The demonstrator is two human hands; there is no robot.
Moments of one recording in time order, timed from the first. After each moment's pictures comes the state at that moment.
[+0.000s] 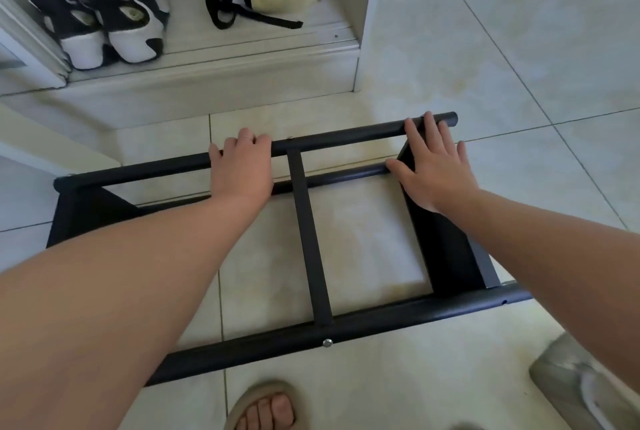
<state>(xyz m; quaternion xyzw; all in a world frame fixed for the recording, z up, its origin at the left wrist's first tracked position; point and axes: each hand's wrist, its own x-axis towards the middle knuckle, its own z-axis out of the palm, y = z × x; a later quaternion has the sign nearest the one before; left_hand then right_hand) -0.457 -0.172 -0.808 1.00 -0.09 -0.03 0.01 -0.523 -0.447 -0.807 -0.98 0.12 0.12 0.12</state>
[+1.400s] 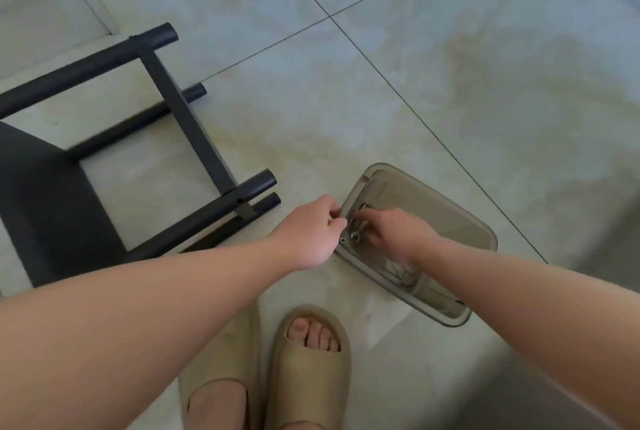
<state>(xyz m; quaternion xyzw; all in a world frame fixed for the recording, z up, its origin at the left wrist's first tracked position) -0.735 -0.471 -0.829 0.82 -0.28 -0.45 0.22 -0.845 -0.630 -0.868 -0.92 0.19 0.31 0.17</state>
